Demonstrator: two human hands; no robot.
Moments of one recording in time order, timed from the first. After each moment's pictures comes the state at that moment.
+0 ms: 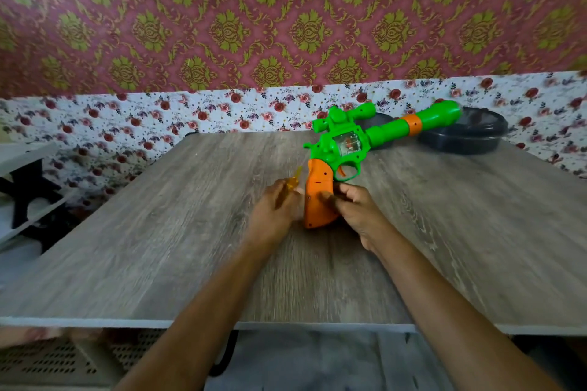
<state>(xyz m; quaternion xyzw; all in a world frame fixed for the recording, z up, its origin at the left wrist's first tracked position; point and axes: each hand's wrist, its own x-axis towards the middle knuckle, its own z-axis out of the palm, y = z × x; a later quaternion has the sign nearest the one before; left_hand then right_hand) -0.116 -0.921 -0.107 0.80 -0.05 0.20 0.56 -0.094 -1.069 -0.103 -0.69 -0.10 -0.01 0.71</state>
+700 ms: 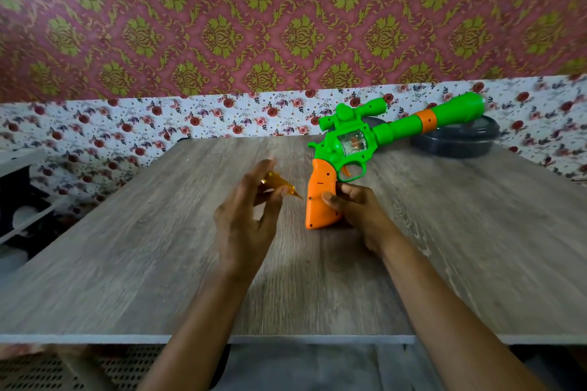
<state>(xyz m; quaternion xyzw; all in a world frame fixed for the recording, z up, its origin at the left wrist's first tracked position) -0.155 -0.920 -0.085 0.73 -0.20 0.51 0.40 -0.092 -1.087 -0.099 -0.68 -0.12 -0.01 0.72</state>
